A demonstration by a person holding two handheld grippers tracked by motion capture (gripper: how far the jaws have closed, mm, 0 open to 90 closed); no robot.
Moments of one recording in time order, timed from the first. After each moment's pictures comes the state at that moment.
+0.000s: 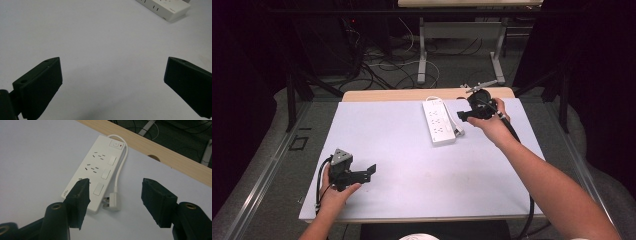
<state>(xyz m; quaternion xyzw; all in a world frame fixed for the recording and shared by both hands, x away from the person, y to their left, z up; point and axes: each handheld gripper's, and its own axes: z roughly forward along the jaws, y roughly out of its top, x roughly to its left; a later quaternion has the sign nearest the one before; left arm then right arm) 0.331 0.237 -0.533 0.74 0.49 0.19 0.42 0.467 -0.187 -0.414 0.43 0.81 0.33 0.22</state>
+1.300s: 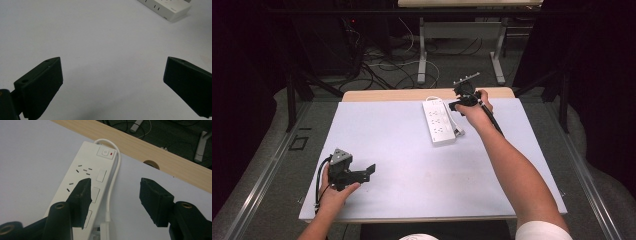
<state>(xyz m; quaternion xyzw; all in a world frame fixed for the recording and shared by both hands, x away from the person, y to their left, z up) 0.333 0.239 -0.534 0.74 0.49 0.19 0.42 0.532 -0.160 -0.442 0.47 0.79 0.31 0.23</state>
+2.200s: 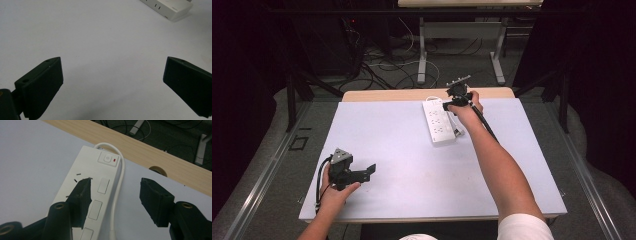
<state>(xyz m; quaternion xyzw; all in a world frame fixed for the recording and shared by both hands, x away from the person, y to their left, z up) 0.335 0.239 -0.536 0.74 0.50 0.18 0.42 0.554 -0.142 -0.467 0.48 0.79 0.31 0.24</state>
